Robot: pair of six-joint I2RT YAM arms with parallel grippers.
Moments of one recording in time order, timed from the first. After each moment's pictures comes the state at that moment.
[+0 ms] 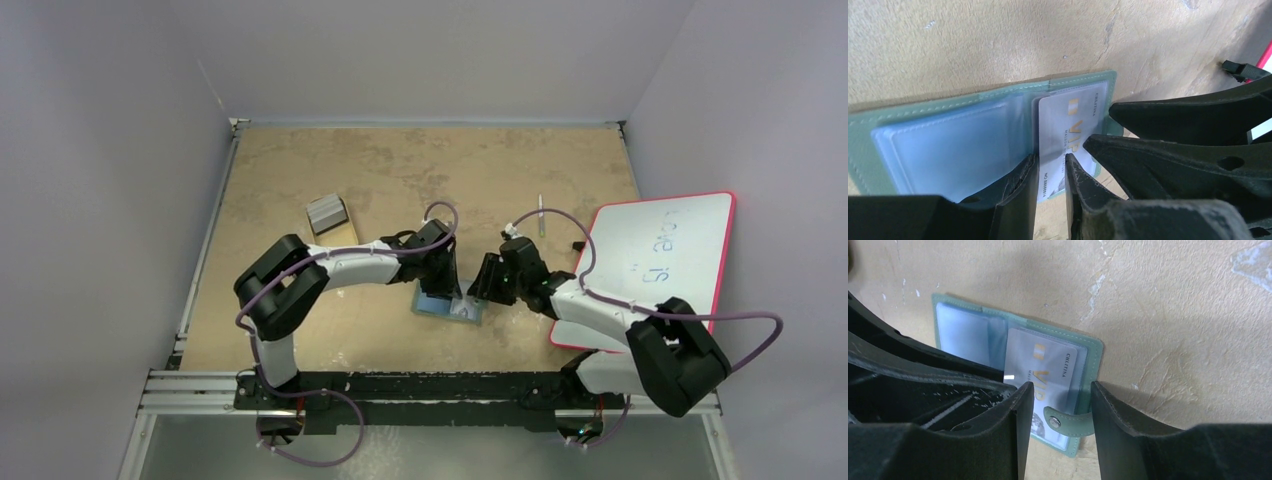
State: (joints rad) left arm -0.89 1.84 1.09 -0.22 0.18 -0.92; right arm 0.57 1.27 0.48 -0.09 -0.07 0.77
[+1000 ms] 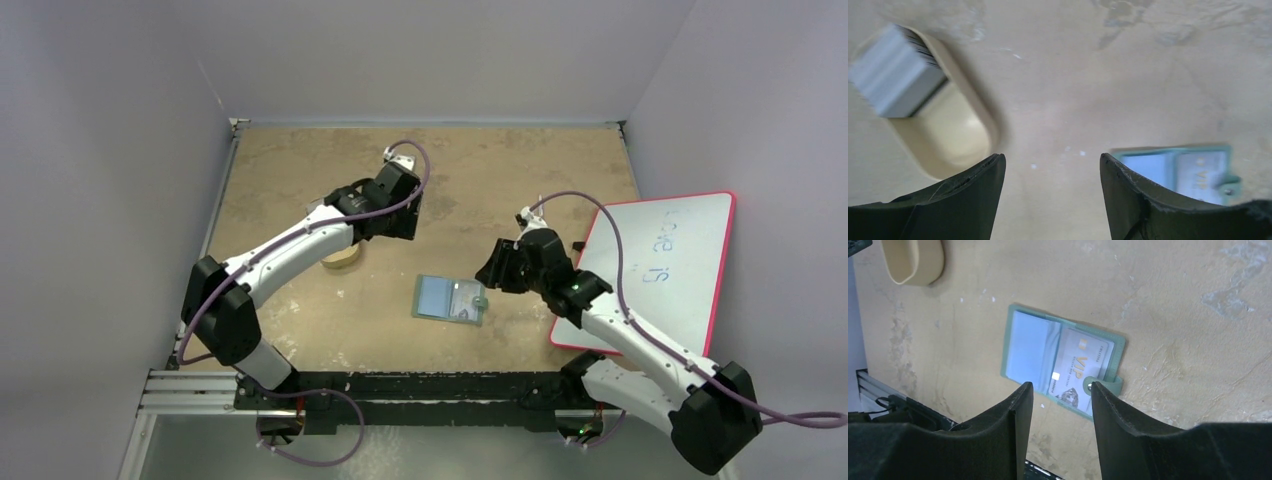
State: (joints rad) left arm -0.74 1.59 1.33 -0.67 -0.32 -0.45; right arm 0.57 0.96 0.58 -0.33 -0.04 0.69
